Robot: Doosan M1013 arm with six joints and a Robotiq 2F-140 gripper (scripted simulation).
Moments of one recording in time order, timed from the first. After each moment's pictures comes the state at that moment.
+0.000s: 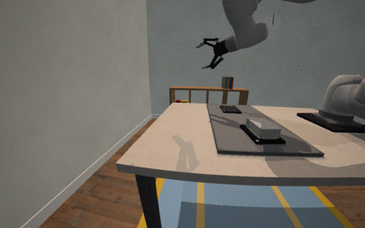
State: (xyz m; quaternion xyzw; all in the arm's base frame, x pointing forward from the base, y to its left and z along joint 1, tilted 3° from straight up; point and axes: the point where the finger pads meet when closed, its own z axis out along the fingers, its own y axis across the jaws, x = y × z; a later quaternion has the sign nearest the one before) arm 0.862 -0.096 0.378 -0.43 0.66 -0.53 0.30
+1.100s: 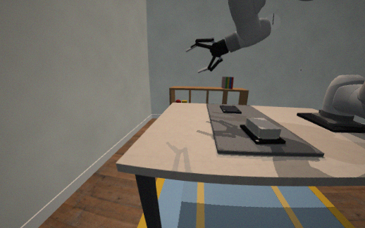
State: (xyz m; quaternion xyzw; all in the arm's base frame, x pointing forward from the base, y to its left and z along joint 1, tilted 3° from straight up) arm 0.884 0.042 0.345 -0.68 0.47 -0.51 0.25
